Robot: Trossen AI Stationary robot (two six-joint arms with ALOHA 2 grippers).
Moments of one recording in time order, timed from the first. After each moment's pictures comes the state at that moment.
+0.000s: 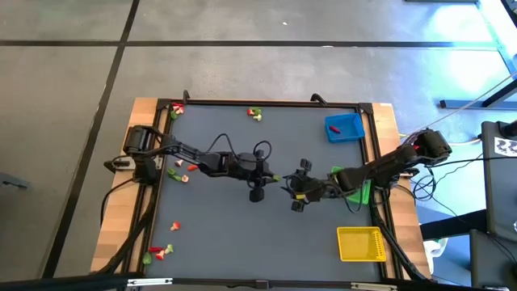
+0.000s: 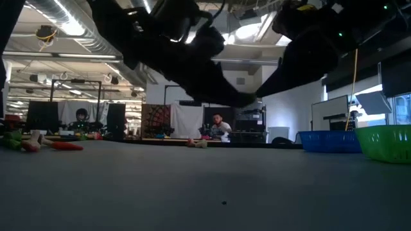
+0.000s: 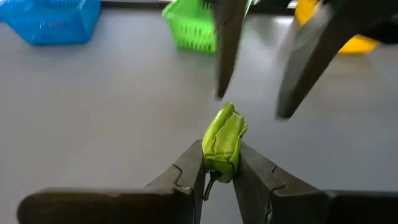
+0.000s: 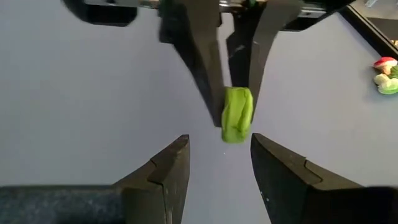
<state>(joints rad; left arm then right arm) -0.02 1.85 0.94 0.44 -0.03 -0.04 0.32 1.47 0.71 0.09 0.50 0.21</state>
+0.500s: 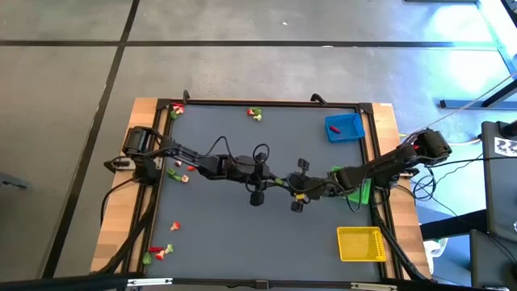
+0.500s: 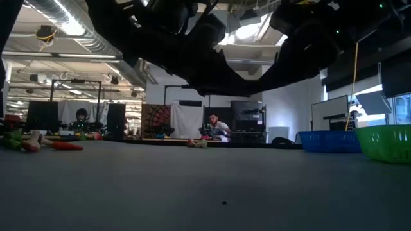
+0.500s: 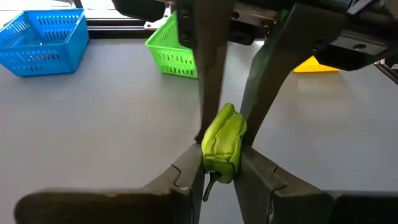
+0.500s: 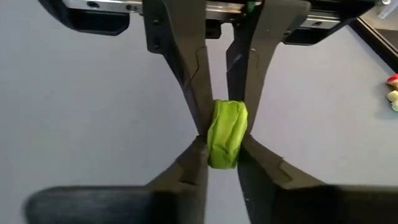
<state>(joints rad) -0.05 1.85 0.94 0.50 -0.03 -0.02 0.30 1.47 0.71 0.15 0.45 0.15</state>
